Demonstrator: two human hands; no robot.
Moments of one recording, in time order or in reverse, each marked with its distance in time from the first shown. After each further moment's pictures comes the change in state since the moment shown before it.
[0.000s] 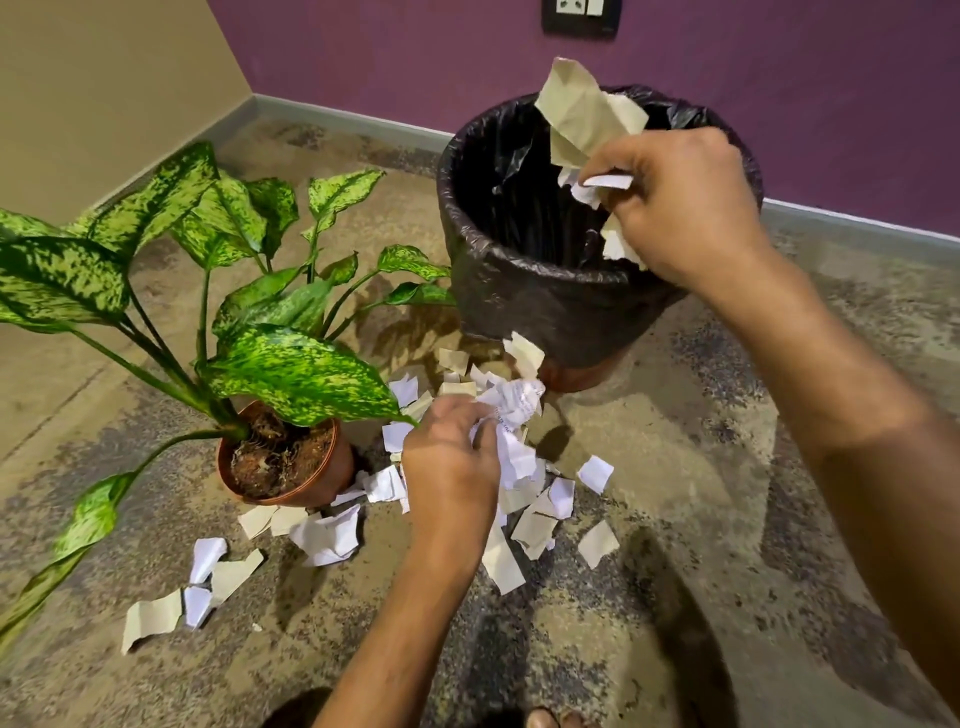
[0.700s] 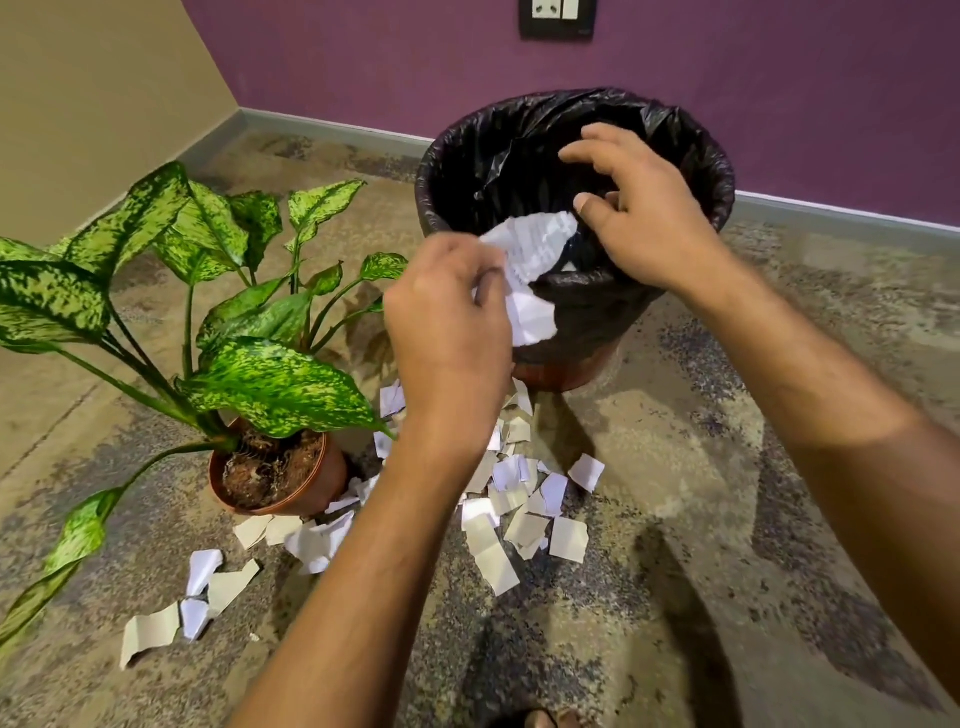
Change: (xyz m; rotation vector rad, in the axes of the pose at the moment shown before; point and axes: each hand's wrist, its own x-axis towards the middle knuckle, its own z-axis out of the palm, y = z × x) left_hand 0.066 0.093 -0.025 -0.063 0.221 0.232; right_hand 0.010 0.039 0.026 0.211 -0.111 0.007
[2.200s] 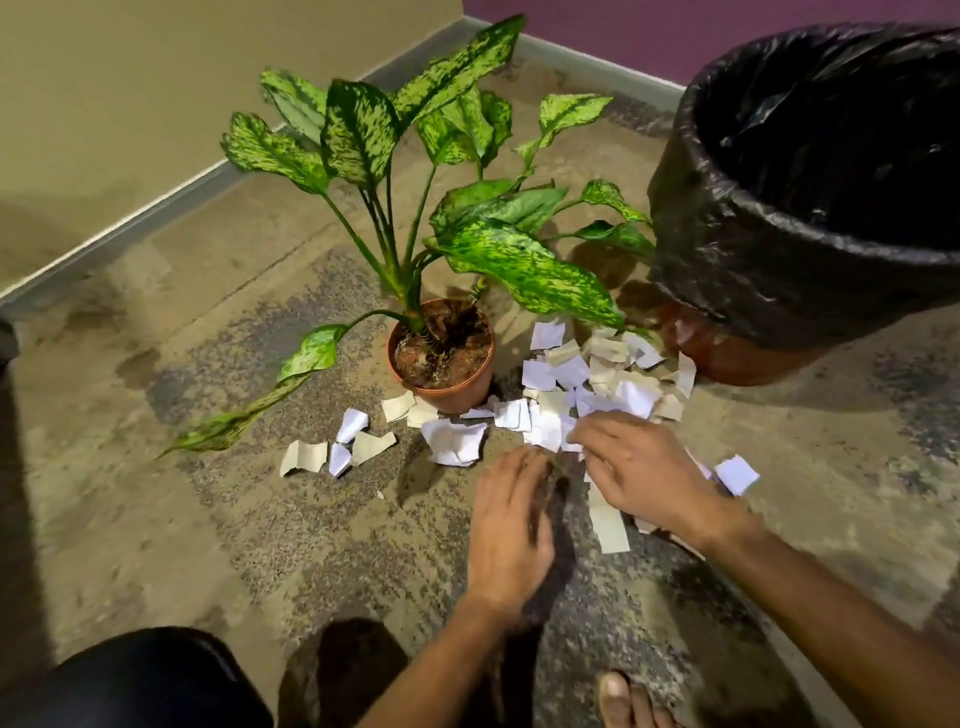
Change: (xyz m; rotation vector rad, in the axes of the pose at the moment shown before) left_hand -0.226 -0.175 -0.039 0.252 -0.312 -0.283; right_hand -0.170 -0.021 0.197 -0.081 -0.343 -0.634
